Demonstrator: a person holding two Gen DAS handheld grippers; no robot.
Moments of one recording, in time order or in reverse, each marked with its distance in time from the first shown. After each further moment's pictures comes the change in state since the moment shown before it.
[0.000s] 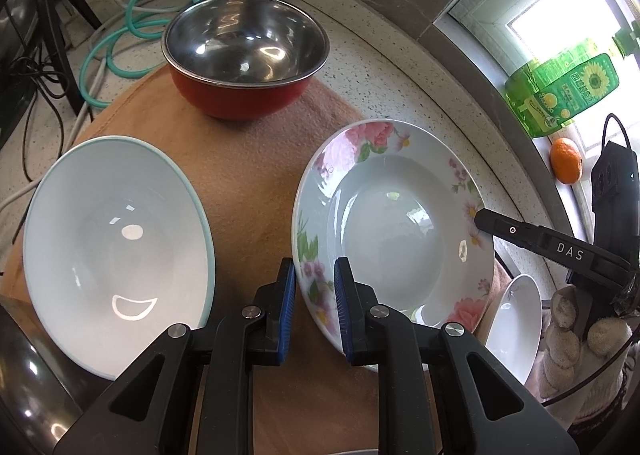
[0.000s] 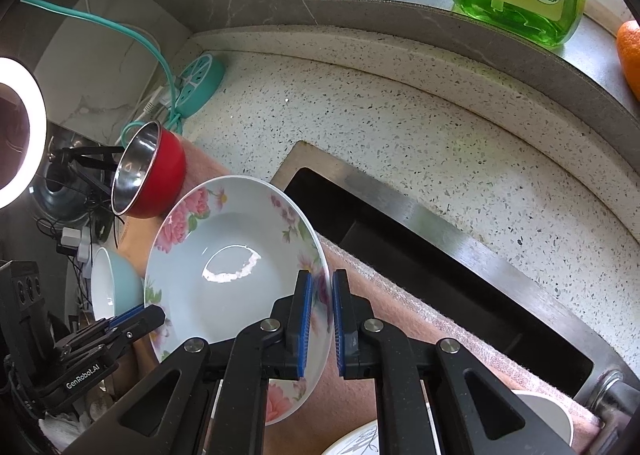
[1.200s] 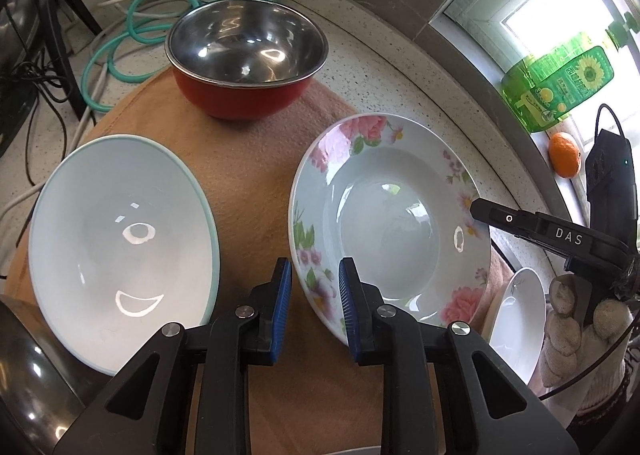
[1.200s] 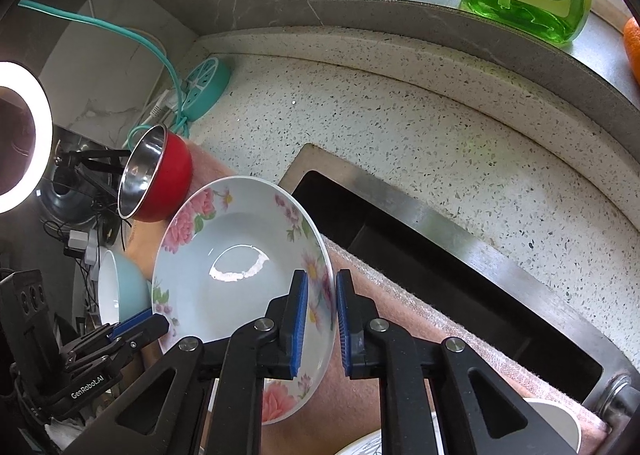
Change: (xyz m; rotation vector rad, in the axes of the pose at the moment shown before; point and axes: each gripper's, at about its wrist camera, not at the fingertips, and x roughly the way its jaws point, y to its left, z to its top) left arm -0.005 0.000 -0.004 0.015 -0.014 0.007; right arm 0.003 -0.002 0.001 0.007 -0.008 0.038
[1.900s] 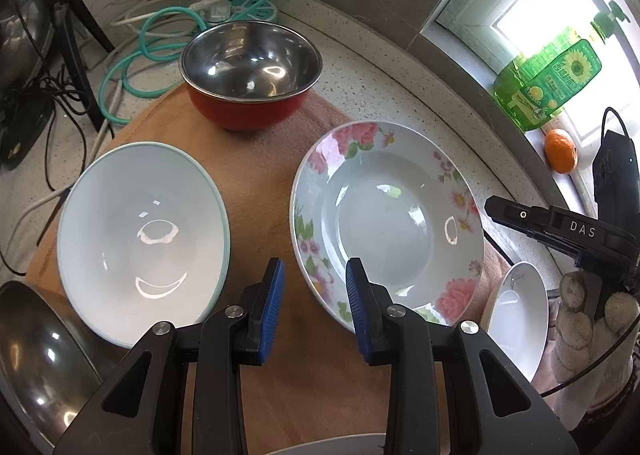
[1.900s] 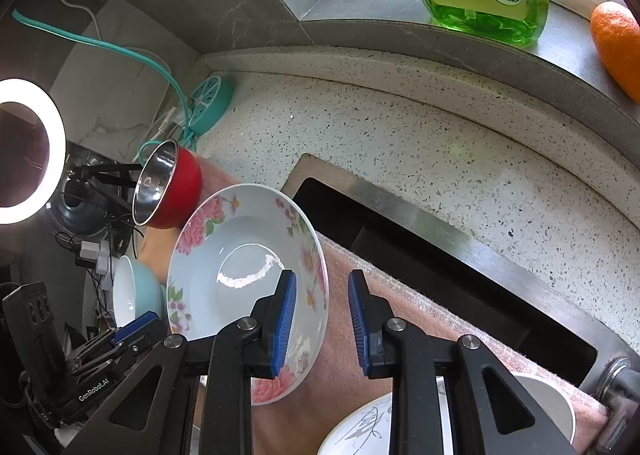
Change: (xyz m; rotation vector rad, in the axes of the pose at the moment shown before) left arm -0.019 -0.004 -0.011 0.022 -0.047 0.032; right arm -0.023 -0.008 -0.007 0.029 -0.039 0.025
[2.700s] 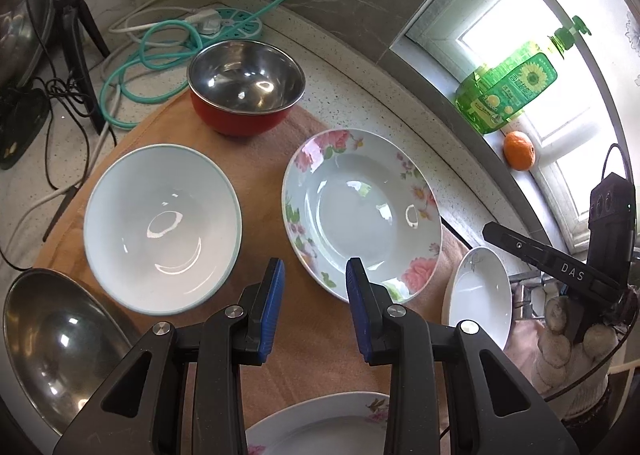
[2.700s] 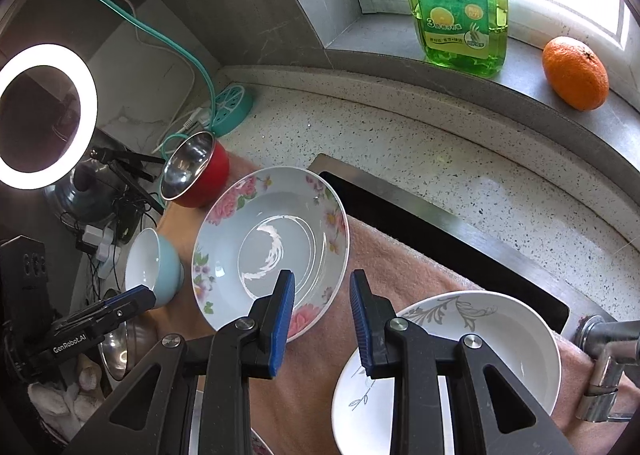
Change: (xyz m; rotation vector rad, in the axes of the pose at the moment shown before) left arm -0.037 0.011 -0.006 0.020 -0.008 -0.112; right arm -0.050 0.028 -0.047 -0.051 -0.095 -0.058
